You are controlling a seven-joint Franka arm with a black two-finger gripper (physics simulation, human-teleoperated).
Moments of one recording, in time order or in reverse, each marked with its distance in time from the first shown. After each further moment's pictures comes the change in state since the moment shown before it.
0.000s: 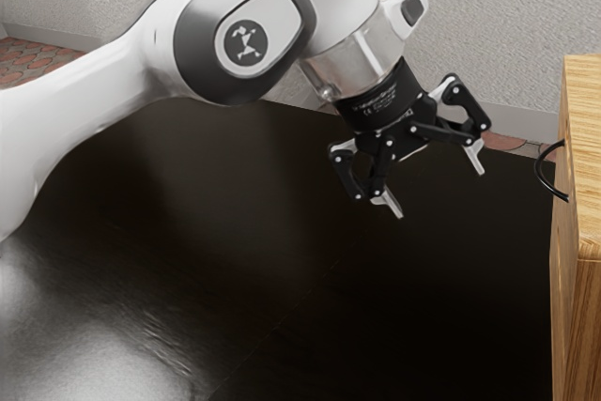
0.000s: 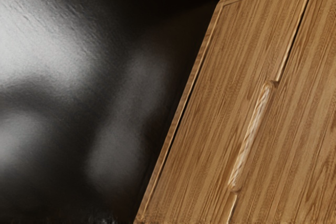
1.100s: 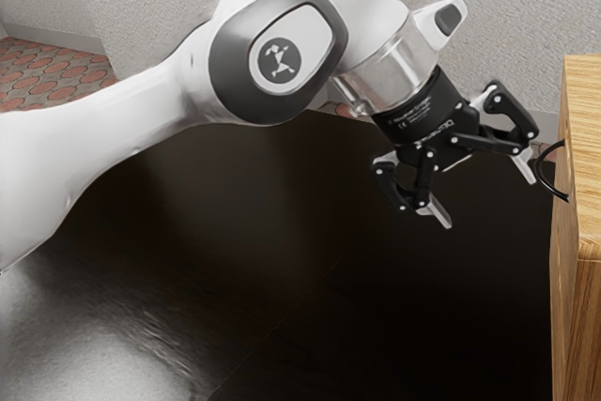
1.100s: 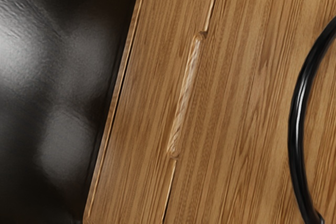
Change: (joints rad) arm 0.001 0.046 -0.038 -0.004 -0.101 0.101 0.140
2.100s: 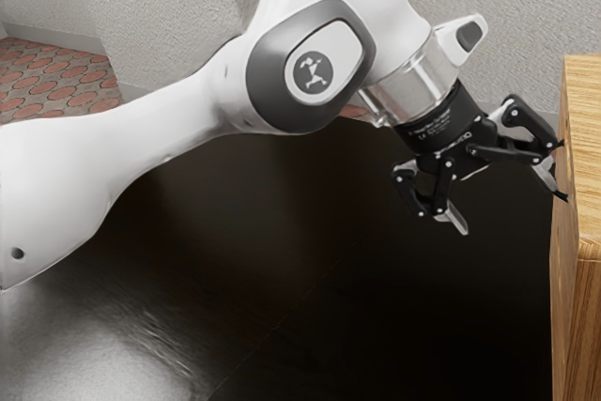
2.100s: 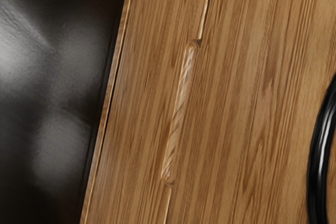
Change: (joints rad) arm 0.020 0.077 -0.013 0.048 -0.018 0.012 0.060
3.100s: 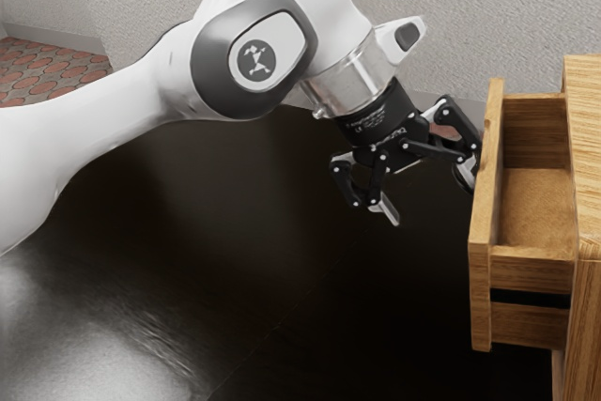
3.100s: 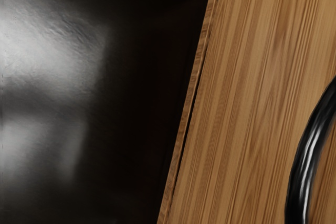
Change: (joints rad) arm 0.047 -0.111 0.038 -0.112 0.058 -0.072 0.022
